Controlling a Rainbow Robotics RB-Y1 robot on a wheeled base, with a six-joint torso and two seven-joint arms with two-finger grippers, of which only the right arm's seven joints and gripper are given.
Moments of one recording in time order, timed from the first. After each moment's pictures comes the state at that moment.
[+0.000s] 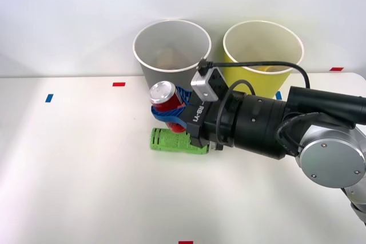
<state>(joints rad) -0.30 -0.58 0.43 -2.18 -1.17 0.64 2.15</state>
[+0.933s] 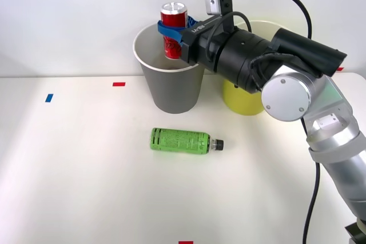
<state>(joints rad) -0.56 -0.36 0.32 -1.83 -0.95 0.50 1.84</state>
